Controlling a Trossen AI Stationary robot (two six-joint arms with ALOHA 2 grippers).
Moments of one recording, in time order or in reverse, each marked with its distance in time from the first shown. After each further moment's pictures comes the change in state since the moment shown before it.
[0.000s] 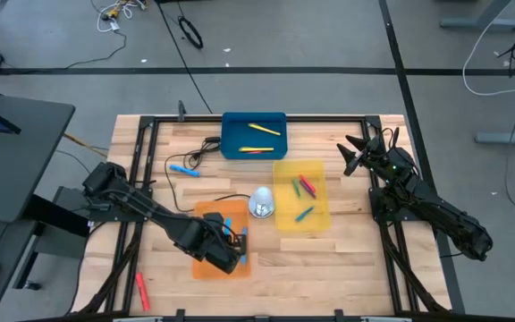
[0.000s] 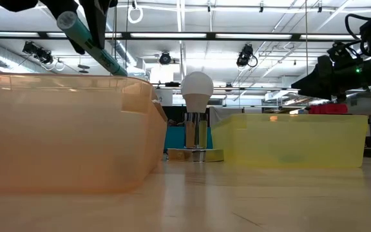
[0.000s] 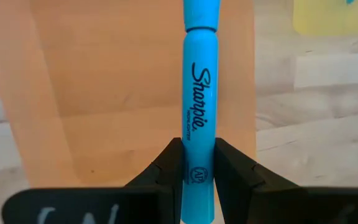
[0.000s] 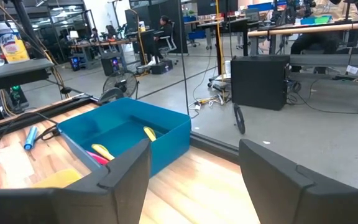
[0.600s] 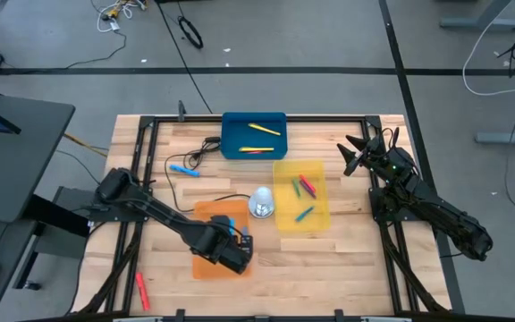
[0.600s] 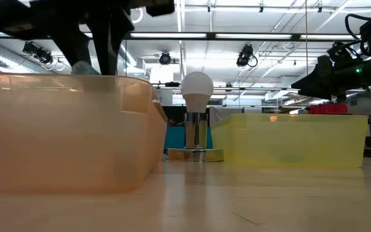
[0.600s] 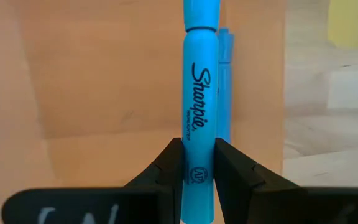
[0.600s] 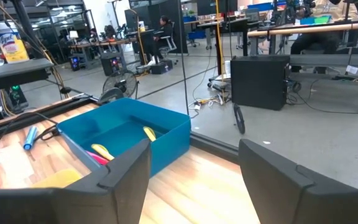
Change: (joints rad) left arm 0.027 0.112 0.000 0.030 -0.006 0.001; right arm 0.000 0.000 0.000 0.000 0.000 0.000
